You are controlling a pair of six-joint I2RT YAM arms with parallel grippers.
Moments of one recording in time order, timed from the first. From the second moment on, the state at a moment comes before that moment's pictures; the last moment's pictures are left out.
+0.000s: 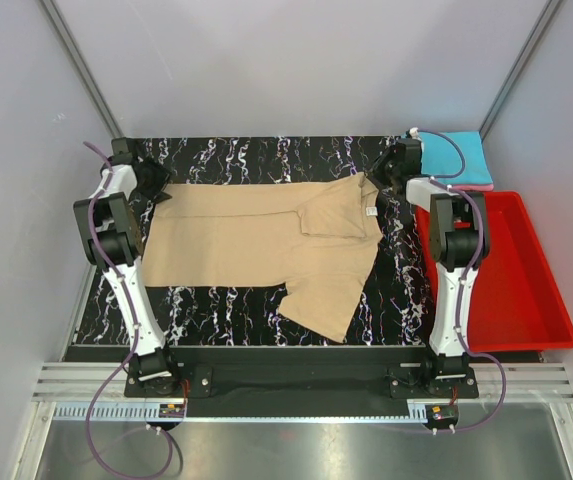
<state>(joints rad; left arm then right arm) 0.26 2.34 1.89 -0.52 0.30 -0.76 0.07 2.27 1.57 0.21 -0.13 0.72</state>
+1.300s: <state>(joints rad) -0.47 2.10 1.46 -0.32 0.38 -0.61 0.20 1.95 1.35 -0.57 -0.10 0.51</state>
